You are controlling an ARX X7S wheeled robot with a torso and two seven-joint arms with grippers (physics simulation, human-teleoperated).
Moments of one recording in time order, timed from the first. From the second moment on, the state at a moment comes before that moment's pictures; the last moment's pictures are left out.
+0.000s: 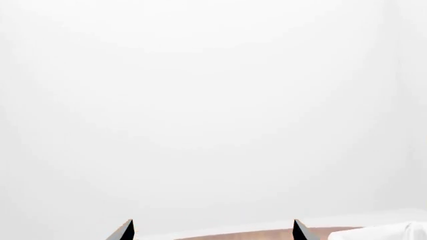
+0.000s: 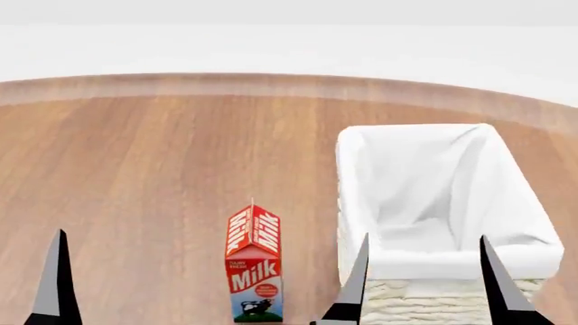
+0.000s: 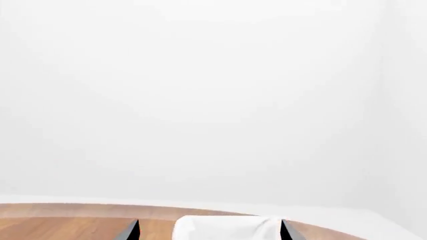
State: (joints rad) left arm 0.05 -0.26 0.15 1.04 -0.12 -0.54 -0.23; right arm -0.03 0.20 -0.11 -0.94 0.08 0.58 0.25
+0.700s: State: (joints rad) left arm 0.05 -0.30 0.17 1.03 -0.16 -0.54 -0.29; right arm -0.03 0.22 -0.10 -0.93 0.13 0.58 0.27
